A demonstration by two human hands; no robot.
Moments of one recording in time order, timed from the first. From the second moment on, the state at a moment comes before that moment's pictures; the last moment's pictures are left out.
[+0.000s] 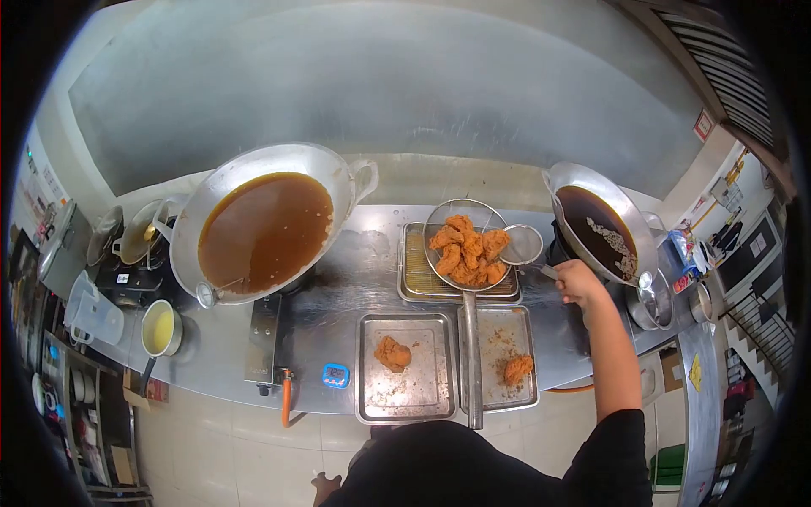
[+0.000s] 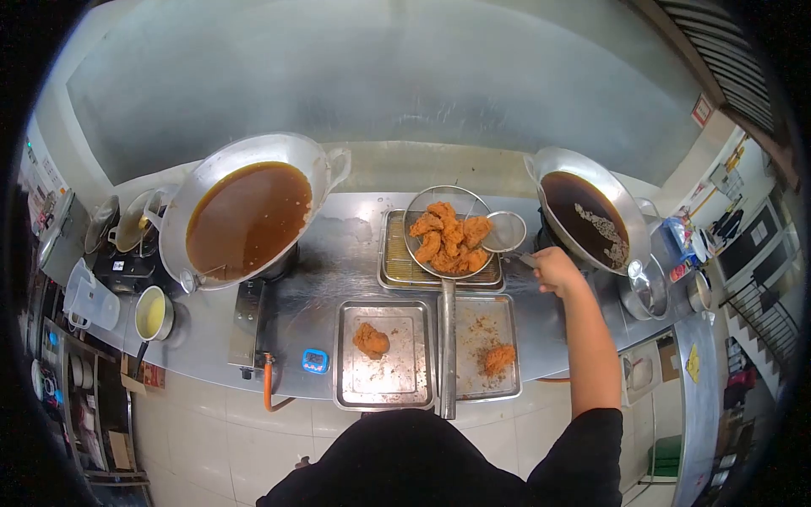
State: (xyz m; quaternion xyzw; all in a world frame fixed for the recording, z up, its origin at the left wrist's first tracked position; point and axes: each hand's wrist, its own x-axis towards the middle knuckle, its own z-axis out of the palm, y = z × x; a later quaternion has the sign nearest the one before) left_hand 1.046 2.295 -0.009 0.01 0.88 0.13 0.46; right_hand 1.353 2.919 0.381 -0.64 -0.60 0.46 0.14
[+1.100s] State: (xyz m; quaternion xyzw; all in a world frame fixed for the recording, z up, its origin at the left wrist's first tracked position) left_hand 0.995 2.295 -0.085 0.18 0.89 0.11 0.40; right_hand 1.455 2.791 0.390 -0.61 -0.56 0.53 0.19
